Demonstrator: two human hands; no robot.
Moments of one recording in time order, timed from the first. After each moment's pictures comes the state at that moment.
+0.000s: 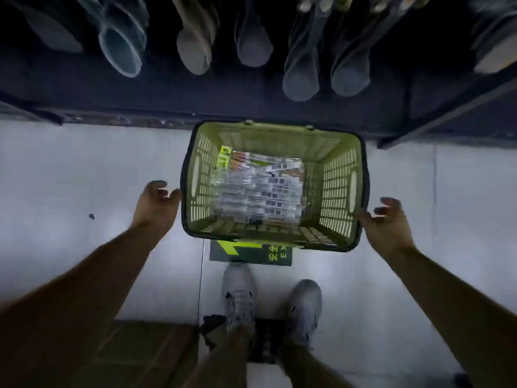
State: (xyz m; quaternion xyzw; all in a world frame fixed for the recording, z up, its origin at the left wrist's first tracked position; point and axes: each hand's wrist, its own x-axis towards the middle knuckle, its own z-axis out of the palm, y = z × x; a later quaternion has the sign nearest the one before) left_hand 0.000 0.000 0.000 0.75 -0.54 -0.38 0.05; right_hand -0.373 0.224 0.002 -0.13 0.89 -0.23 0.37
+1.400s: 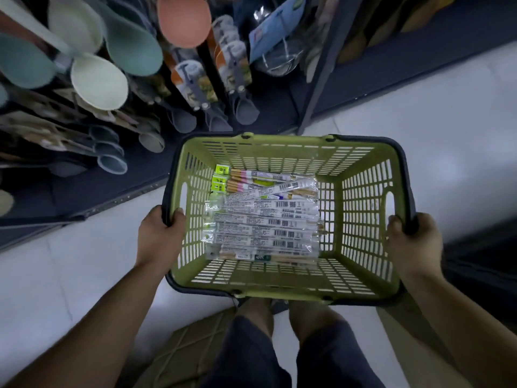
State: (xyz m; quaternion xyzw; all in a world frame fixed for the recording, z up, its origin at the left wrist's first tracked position) left_hand -0.102 0.055 0.319 0.61 -0.70 -0.37 -0.01; right_hand -0.354 0.411 0.316 0.09 0.90 -0.37 0.20
